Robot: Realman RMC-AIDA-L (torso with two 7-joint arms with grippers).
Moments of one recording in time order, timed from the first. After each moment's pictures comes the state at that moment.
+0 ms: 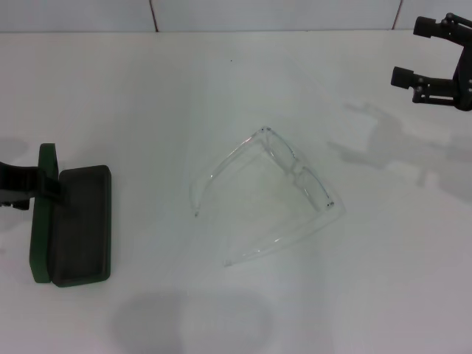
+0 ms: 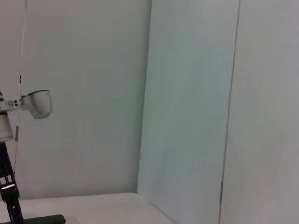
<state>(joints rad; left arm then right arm) -0.38 -2.09 1.10 1.61 2.71 1.73 -3.01 0.61 1.91 -0.62 -0.49 -1.71 -1.61 1.01</state>
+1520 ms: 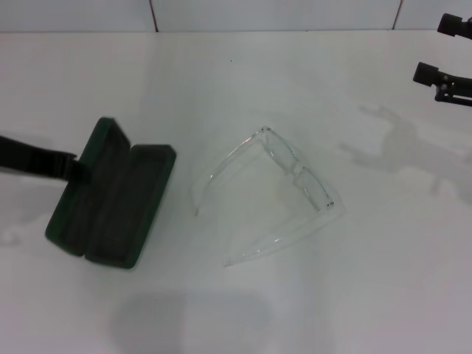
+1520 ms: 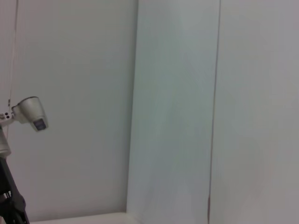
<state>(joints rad) -0.35 -2.09 1.14 1.67 2.56 1.69 -2.85 0.55 1.91 -0.62 -0.50 -1.63 -1.65 1.01</state>
